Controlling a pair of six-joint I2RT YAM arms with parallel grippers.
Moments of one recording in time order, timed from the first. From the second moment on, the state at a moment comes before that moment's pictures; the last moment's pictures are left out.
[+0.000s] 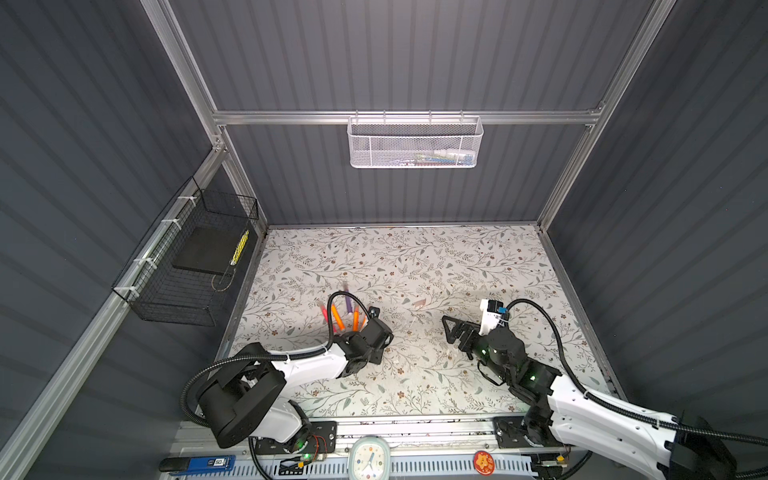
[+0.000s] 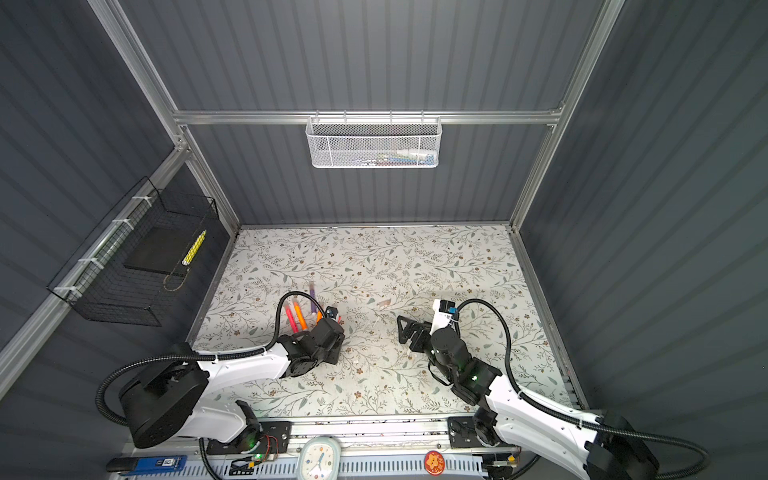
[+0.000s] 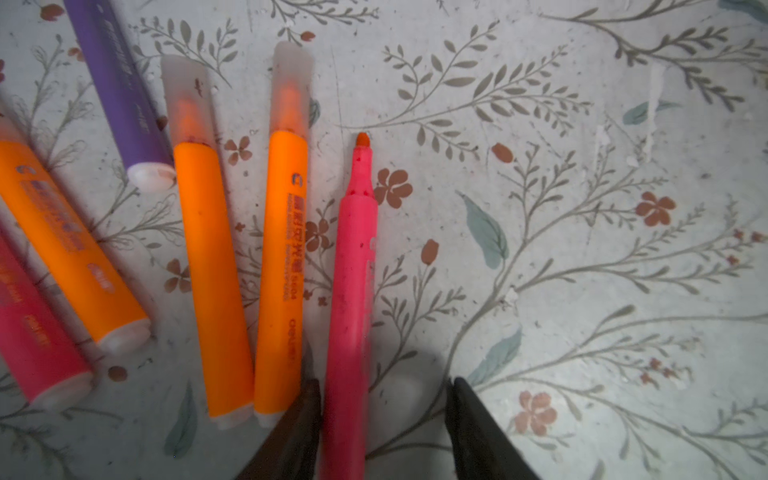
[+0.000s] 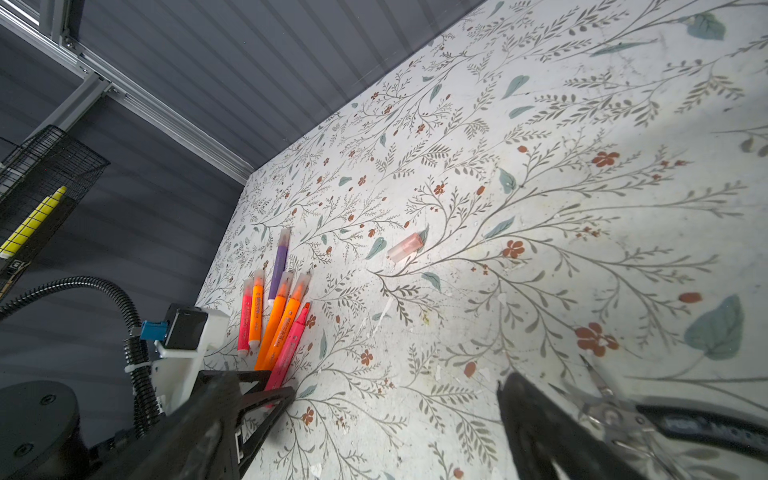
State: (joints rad) left arm -0.88 1.42 0.57 -0.19 -0.32 -0.46; right arm 0.81 0.82 0.27 0.20 0.29 0.83
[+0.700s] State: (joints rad) left arm -0.88 1.53 0.63 -0.13 -0.30 -0.47; right arm 0.81 0.82 0.27 0.20 0.29 0.83
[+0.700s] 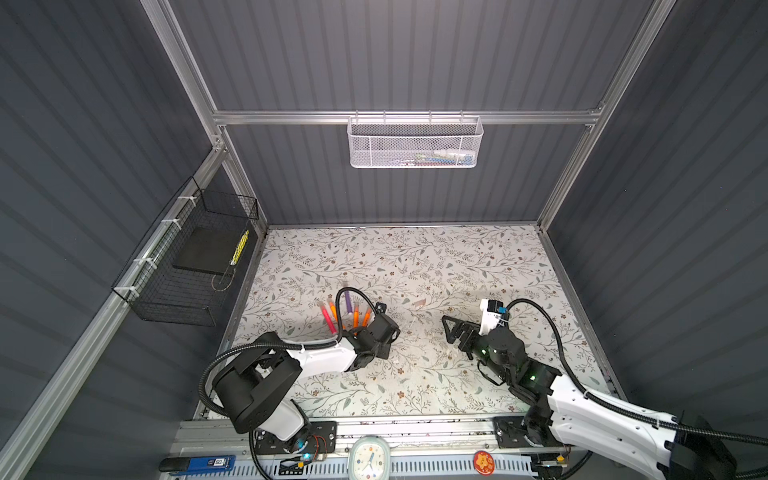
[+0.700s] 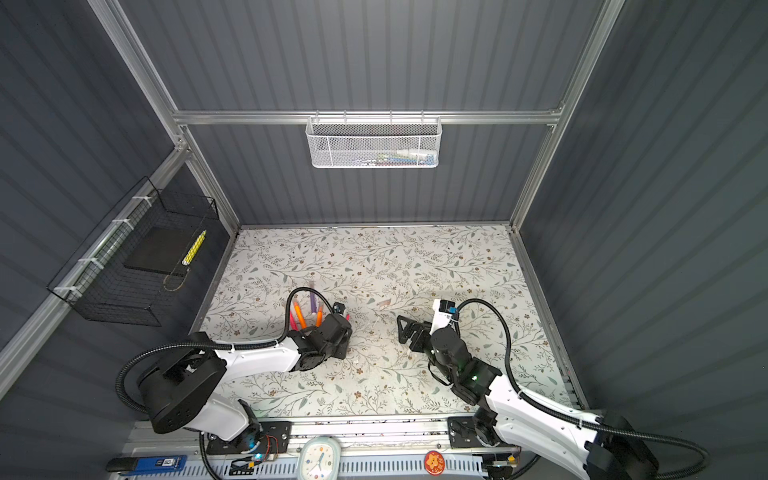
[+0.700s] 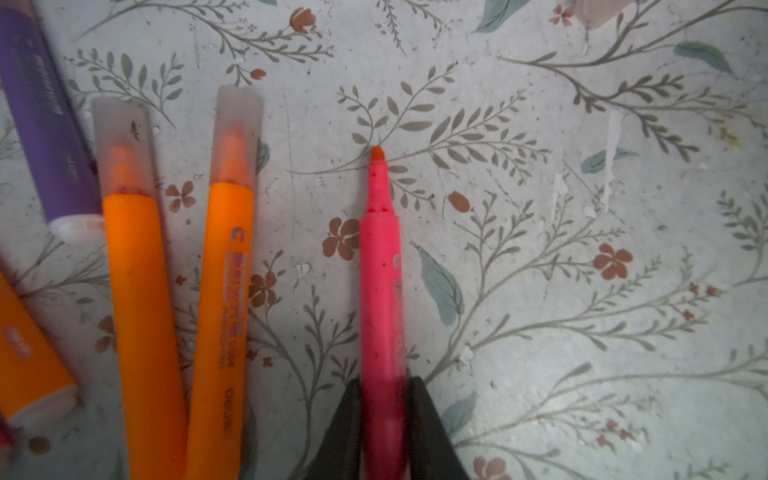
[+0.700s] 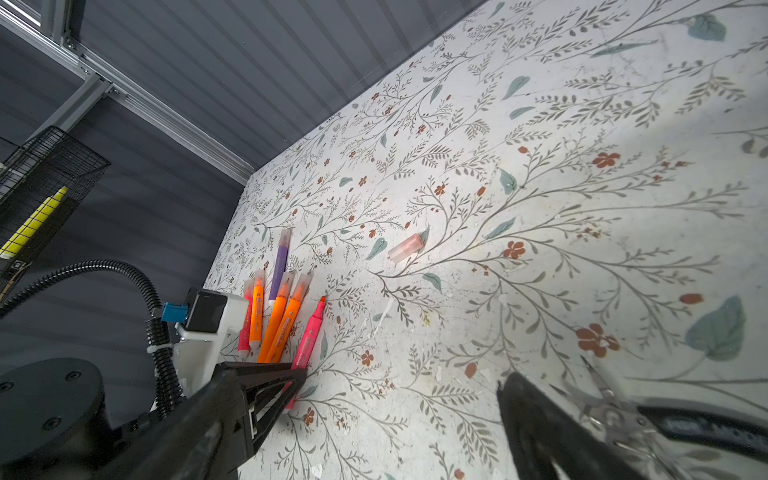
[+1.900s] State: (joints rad) left arm -0.88 1.17 0.53 0.07 -0.03 -0.38; right arm 0.98 1.30 0.31 0.76 0.21 0.95
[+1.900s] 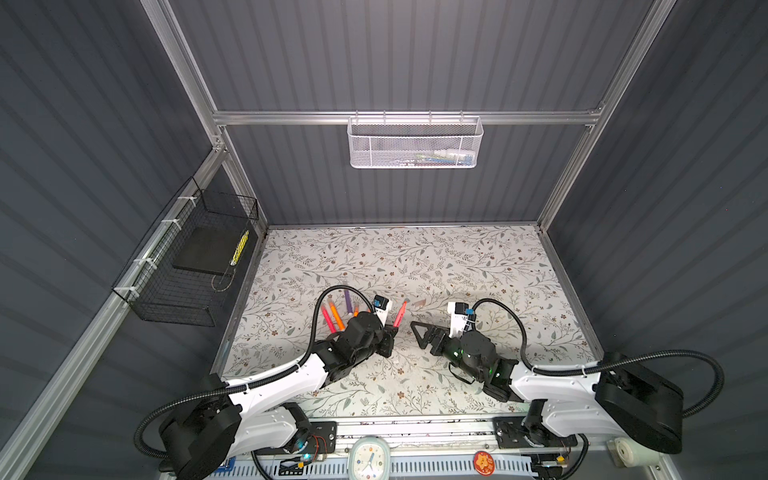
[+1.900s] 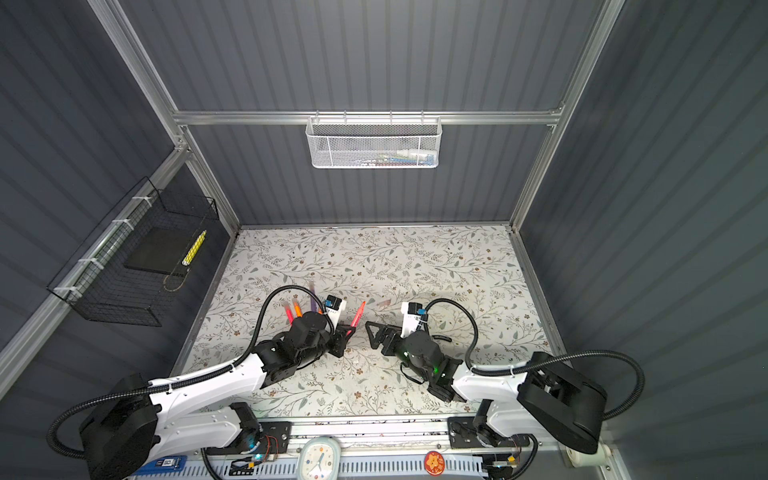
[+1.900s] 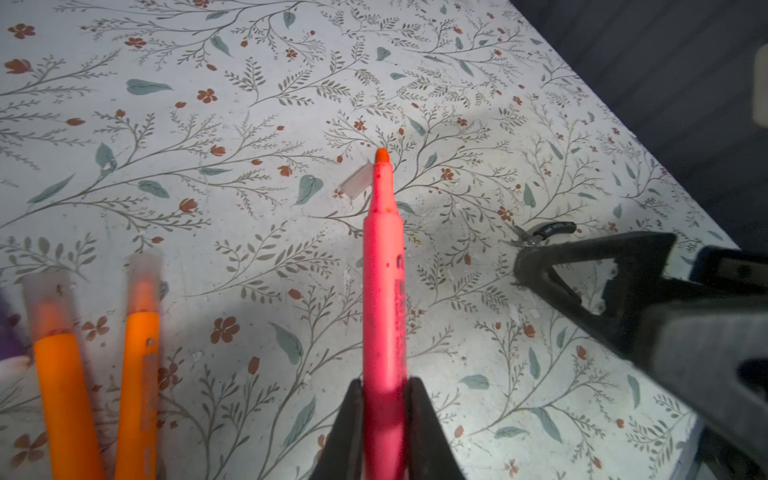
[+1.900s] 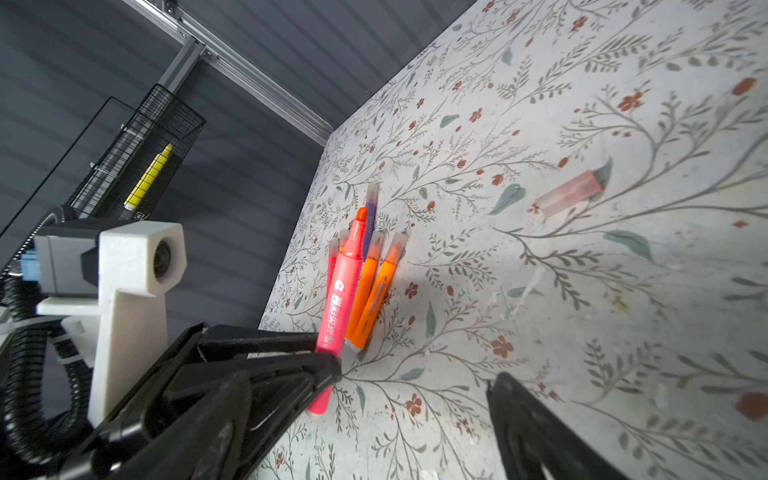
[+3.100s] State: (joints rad) left arm -0.88 1.13 0.48 0.15 0.13 -0.38; right arm 0.98 1.47 0.49 0.77 0.21 0.96
